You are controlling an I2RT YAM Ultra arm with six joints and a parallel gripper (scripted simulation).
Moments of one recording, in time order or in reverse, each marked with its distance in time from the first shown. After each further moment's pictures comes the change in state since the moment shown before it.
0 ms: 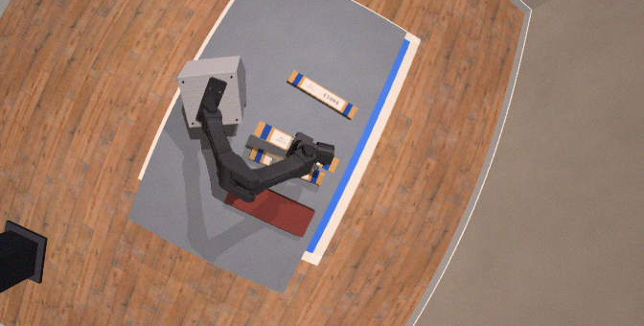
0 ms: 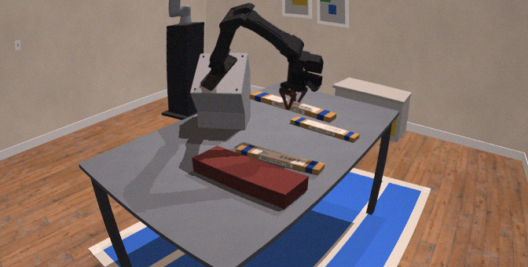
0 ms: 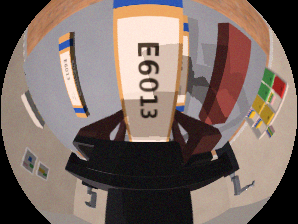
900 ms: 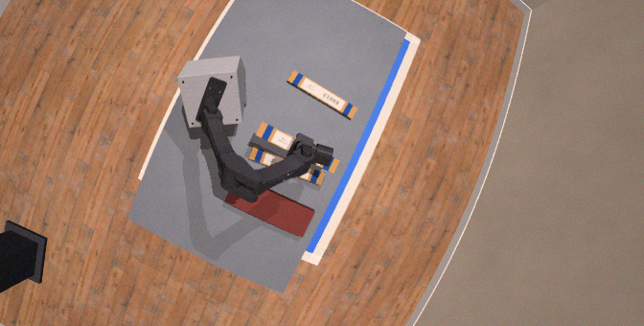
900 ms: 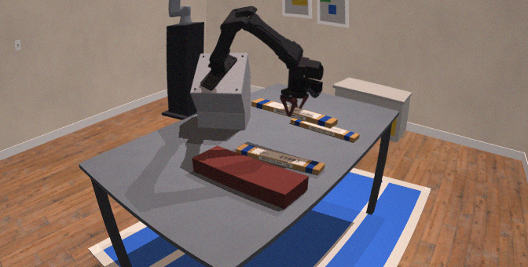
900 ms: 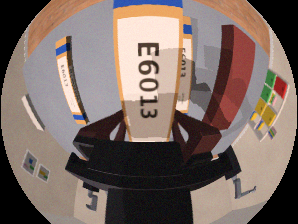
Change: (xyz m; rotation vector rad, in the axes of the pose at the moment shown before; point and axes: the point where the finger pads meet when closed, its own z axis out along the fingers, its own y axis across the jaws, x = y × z) arm -0.009 0.001 0.025 -0.009 -0.030 0.012
